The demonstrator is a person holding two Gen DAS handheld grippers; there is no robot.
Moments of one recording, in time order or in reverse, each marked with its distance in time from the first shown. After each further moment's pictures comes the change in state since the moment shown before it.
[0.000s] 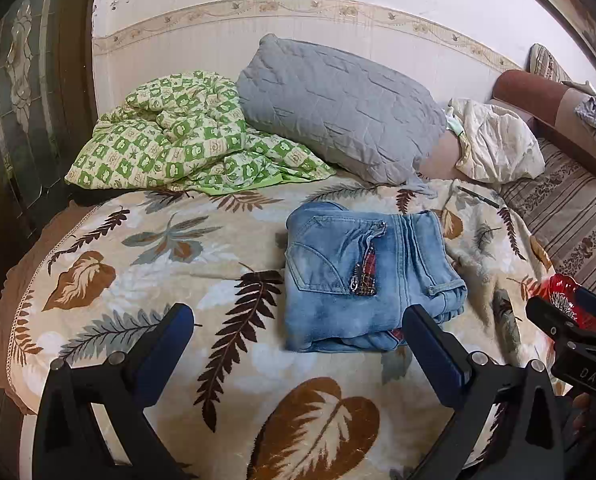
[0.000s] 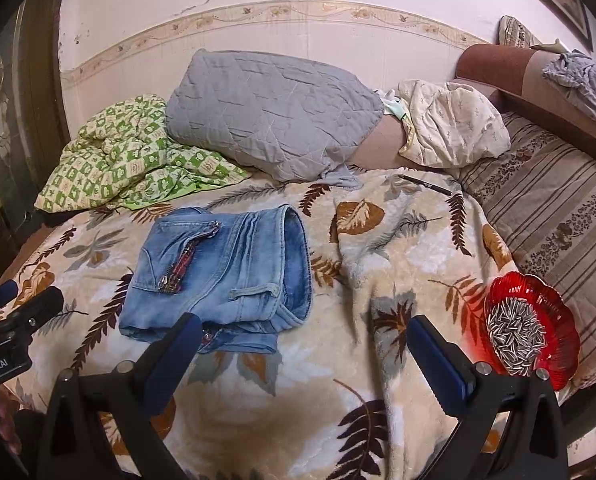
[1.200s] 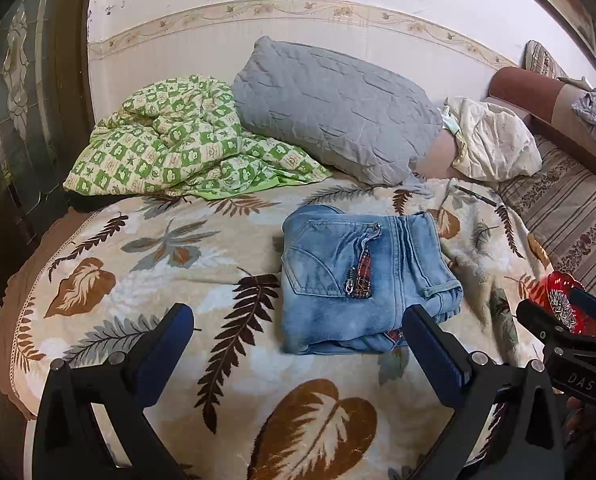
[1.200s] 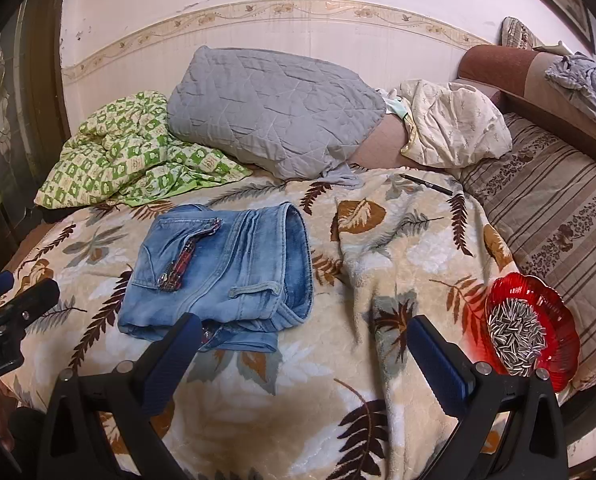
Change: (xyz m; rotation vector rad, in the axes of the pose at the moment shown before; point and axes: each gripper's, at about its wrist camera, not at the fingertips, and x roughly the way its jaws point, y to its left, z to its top) left arm -0.004 -0.006 0.004 0.010 -0.004 0.005; right arm 0.003 0.000 -0.001 -0.010 0.003 0.004
